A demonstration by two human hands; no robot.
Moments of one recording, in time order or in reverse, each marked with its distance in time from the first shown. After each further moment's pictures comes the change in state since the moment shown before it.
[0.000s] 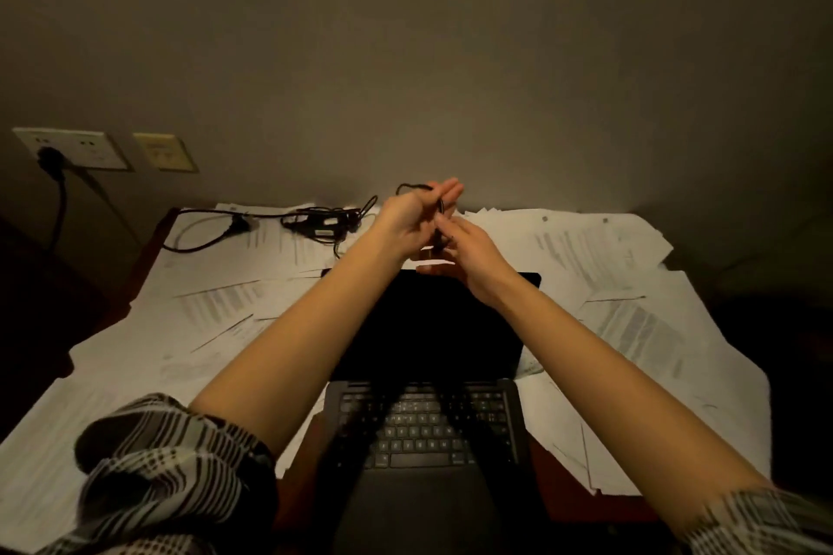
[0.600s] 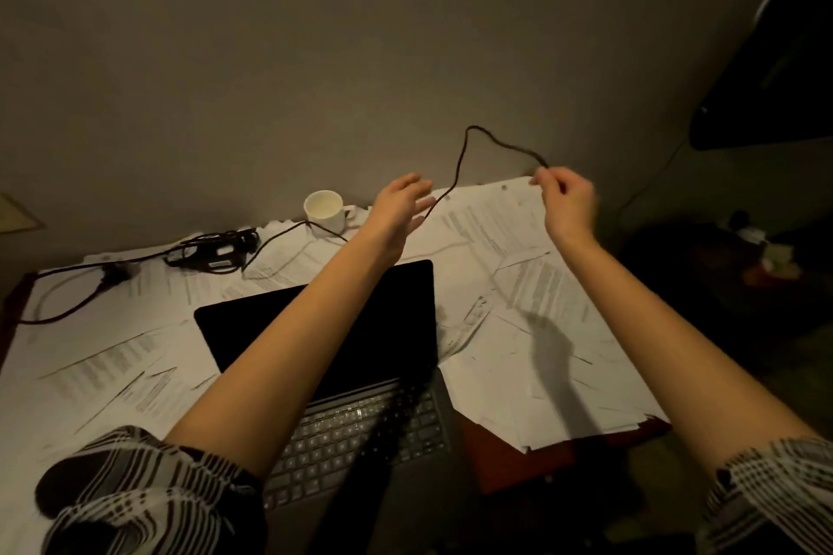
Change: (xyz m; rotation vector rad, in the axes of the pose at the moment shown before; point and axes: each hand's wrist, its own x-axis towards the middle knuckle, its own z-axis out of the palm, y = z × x) left_hand 0.021 -0.092 0.093 0.670 -0.099 0.075; right_hand -0.049 -0.021 -0.238 -0.483 0.938 -0.328
